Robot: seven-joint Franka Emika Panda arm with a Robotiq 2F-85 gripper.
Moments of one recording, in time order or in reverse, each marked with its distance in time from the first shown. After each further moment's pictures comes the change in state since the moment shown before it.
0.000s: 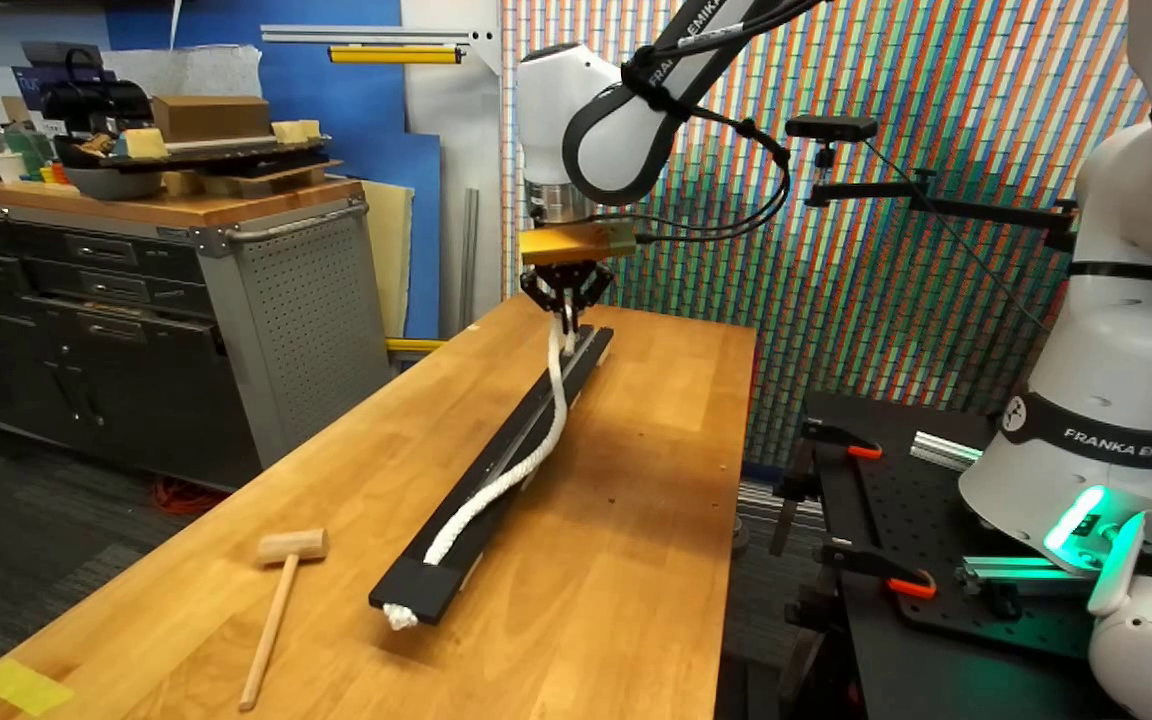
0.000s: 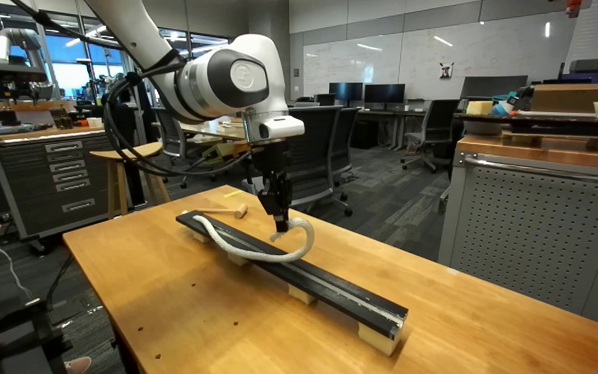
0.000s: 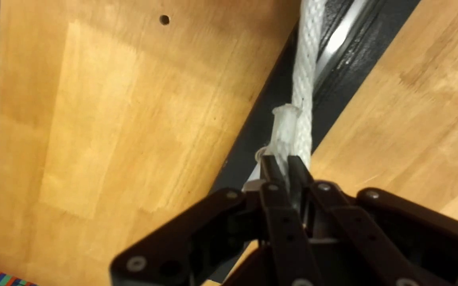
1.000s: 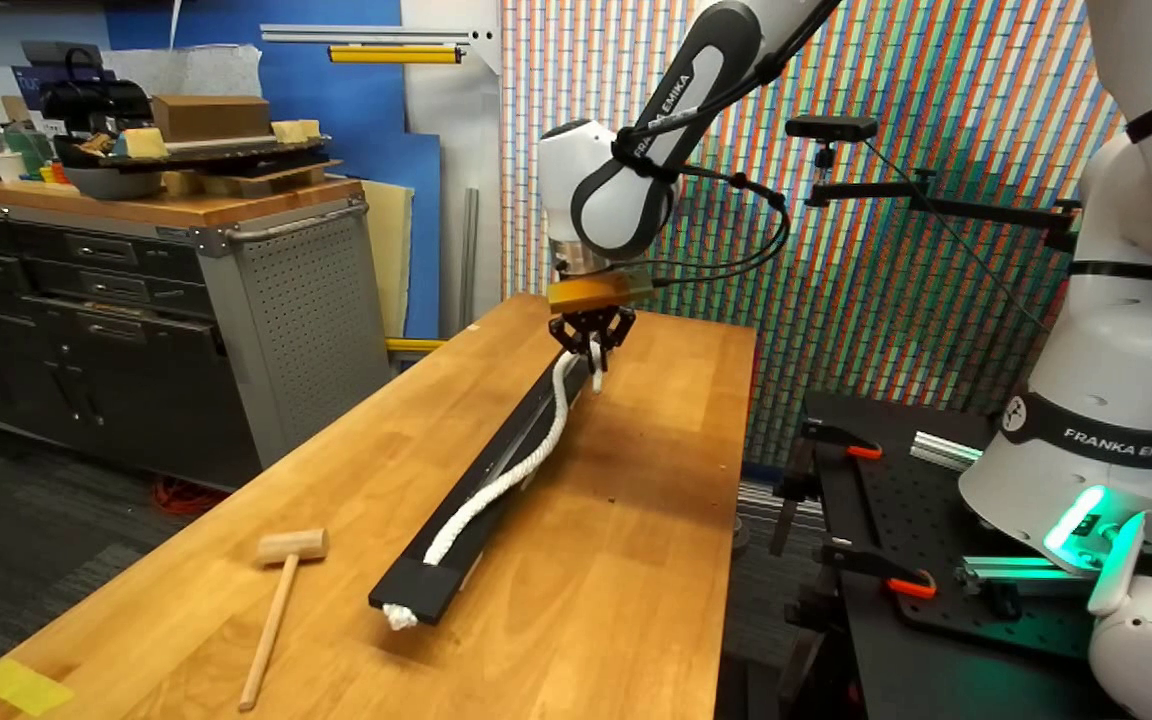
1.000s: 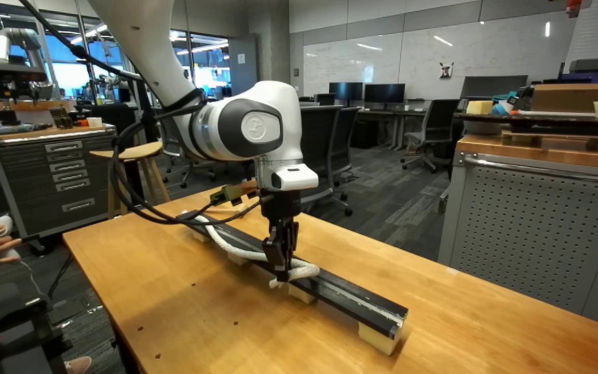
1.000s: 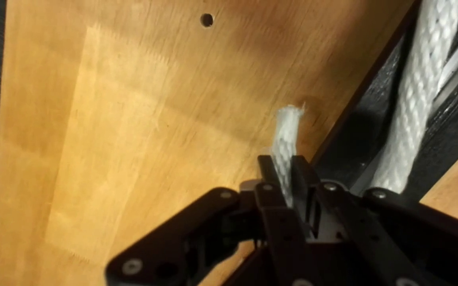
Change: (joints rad) arm -0.045 0.143 -0.030 0.001 0.086 0.051 -0.107
